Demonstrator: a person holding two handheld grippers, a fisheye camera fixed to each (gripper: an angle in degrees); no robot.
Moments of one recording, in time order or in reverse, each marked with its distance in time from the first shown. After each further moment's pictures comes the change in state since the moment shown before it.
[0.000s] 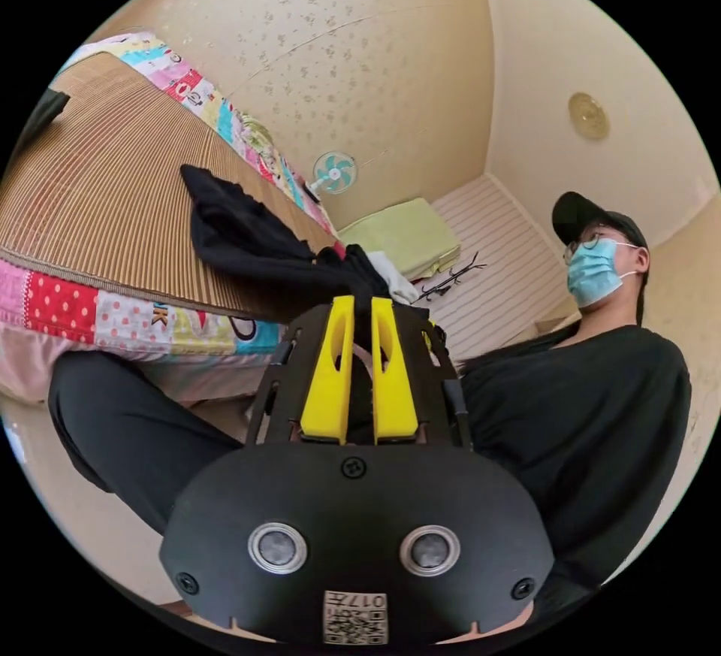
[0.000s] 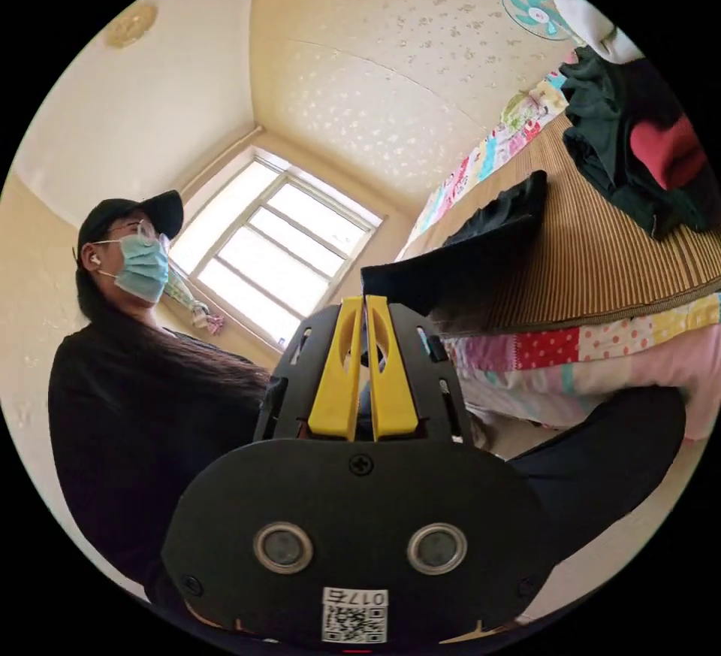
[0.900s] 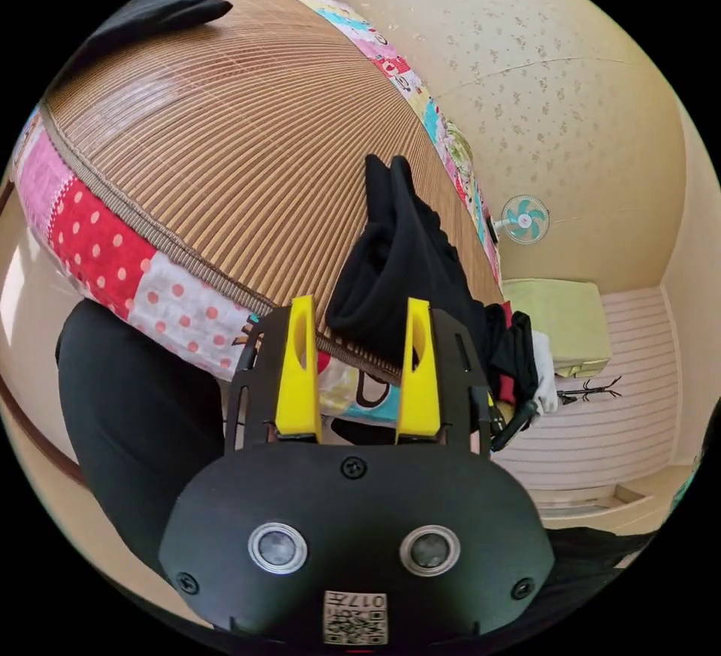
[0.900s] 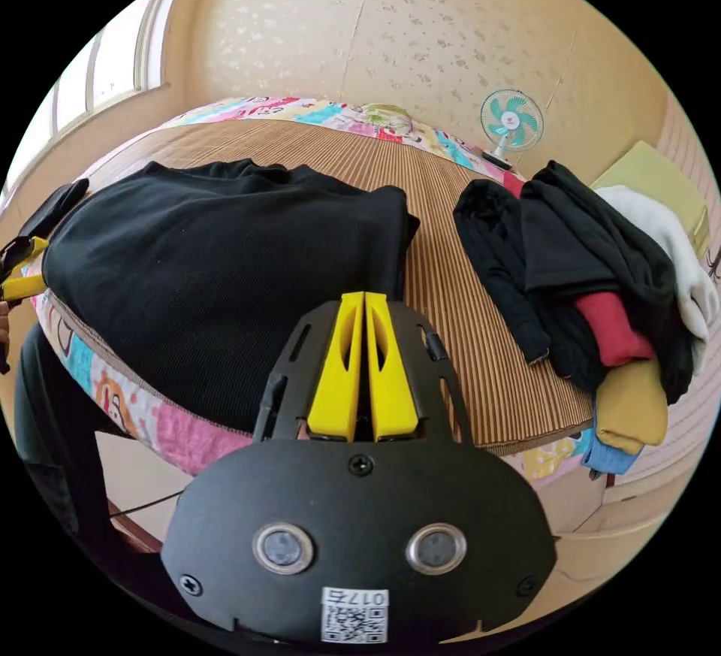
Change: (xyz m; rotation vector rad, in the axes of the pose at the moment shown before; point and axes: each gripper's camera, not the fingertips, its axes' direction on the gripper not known) left arm -0.181 -0.068 0.067 0.083 -0.575 -0.497; right arm 0.141 -0.051 0.313 -0.276 1.367 -0.335
